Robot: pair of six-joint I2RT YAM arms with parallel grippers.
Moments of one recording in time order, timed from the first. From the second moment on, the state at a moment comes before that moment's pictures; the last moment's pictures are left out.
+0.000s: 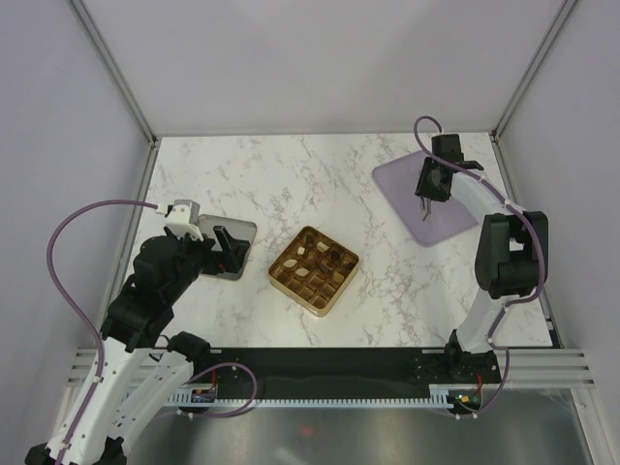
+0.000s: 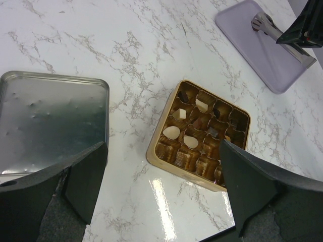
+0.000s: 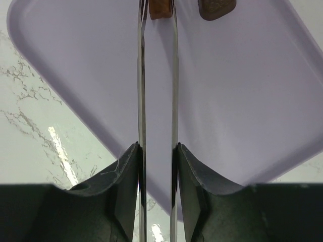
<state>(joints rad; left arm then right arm) -0.40 0.53 0.81 -0.60 -0.03 -0.34 0.06 1.83 1.38 -0.48 0.13 0.34</state>
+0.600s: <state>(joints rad) -0.40 0.53 0.81 -0.60 -0.03 -0.34 0.17 1.56 1.23 -0.54 -0.01 0.34</state>
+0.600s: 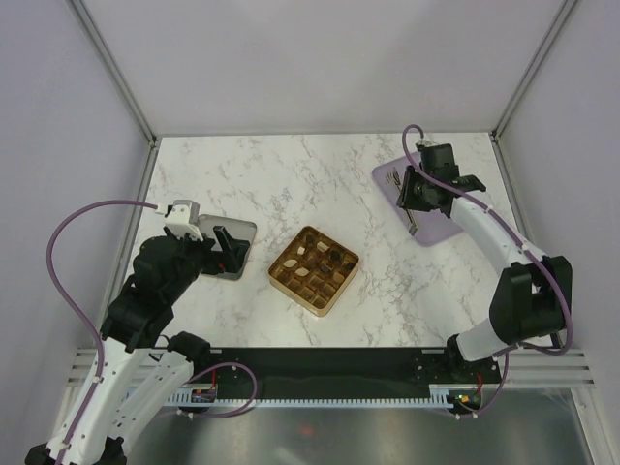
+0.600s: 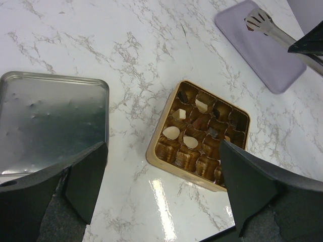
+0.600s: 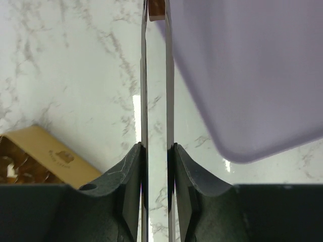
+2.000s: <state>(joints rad) -0.40 0.53 0.81 -0.60 -0.03 -0.34 0.93 1.14 1.00 -0.78 -0.09 0.31</state>
